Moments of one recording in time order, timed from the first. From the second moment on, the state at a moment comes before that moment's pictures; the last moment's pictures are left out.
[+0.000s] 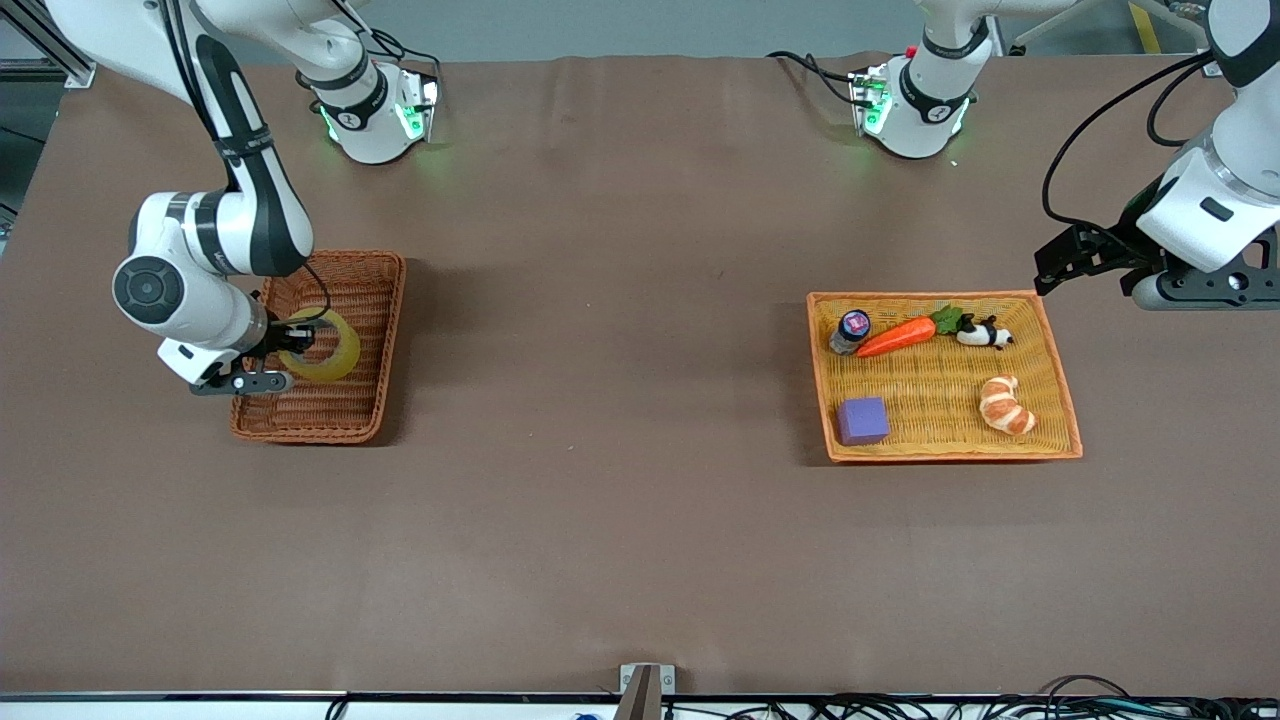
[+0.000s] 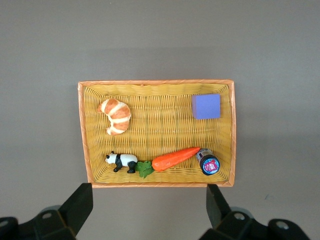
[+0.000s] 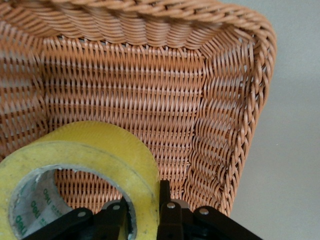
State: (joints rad) left arm -0.08 -0.03 -0.03 -1.71 -0.01 1.70 -0.09; right arm 0.31 0.22 -0.34 -2.24 -0.08 2.27 -0.06
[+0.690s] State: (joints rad) left arm -0.08 -0.03 -0.03 -1.71 -0.01 1.70 -0.09; right arm 0.27 0.27 -0.34 -2.29 -0.08 2.38 -0.06
